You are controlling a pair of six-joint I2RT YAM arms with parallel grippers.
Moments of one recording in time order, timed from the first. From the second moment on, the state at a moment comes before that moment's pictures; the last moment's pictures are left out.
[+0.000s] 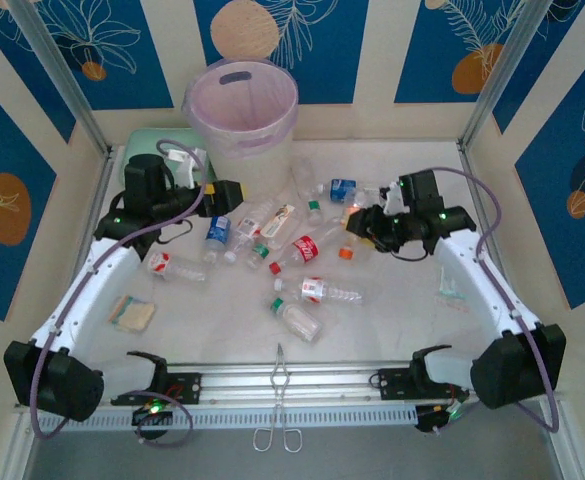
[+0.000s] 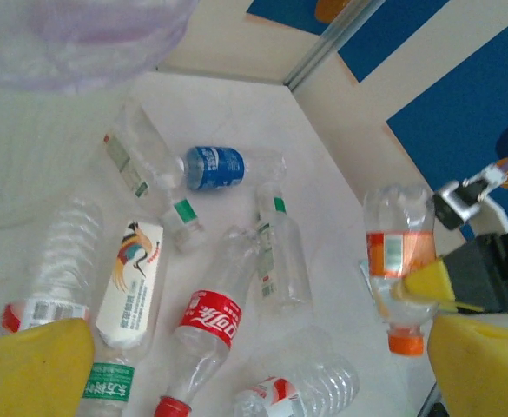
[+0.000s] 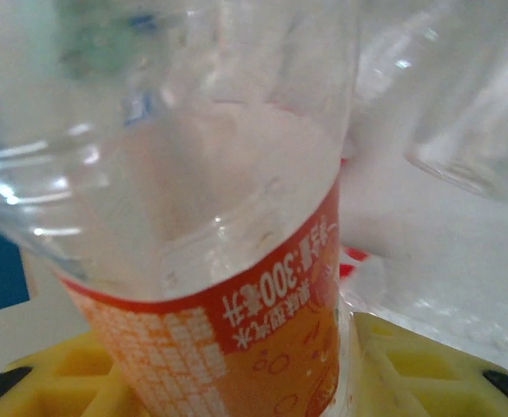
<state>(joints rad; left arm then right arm) -0.26 1.20 1.15 -0.39 0.60 -0.42 0.24 1.26 1.15 -0.82 -0.56 0.66</state>
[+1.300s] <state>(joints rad) -0.47 1.38 1.08 0.10 0.65 -0.74 0.51 1.55 1.42 -0.65 -0.86 0.55</state>
